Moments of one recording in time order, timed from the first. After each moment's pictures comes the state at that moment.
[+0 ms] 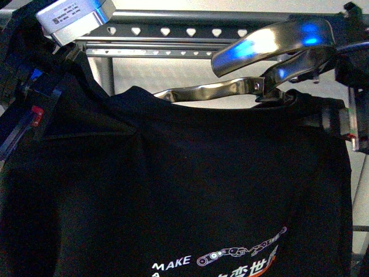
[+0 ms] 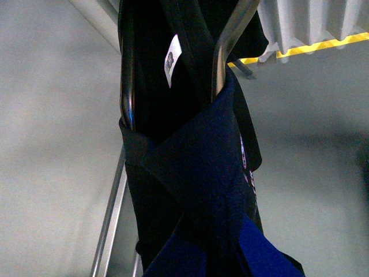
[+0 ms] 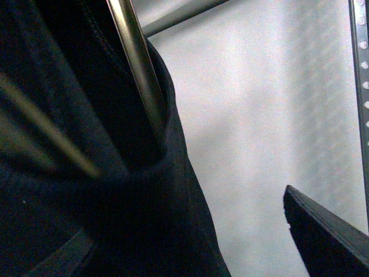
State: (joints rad) left arm -0.08 1.60 1.34 -0.48 0.88 1.28; right arm 0.11 1.58 1.28 -0.14 -0.33 -1.35
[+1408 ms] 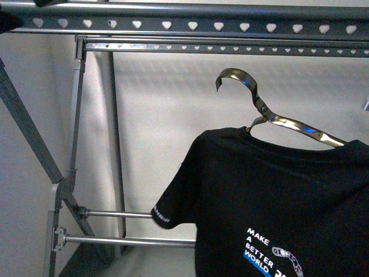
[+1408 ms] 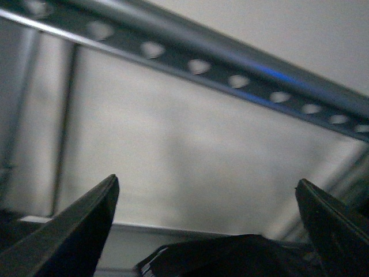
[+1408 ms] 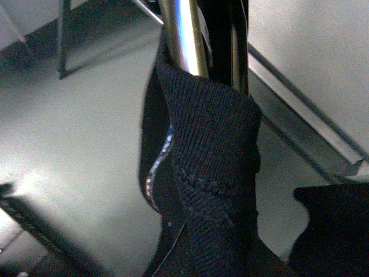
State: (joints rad) left arm 0.02 1.53 1.19 0.43 0.13 -0.29; right arm -0.06 1.47 1.03 -0.33 -0.39 -0.67
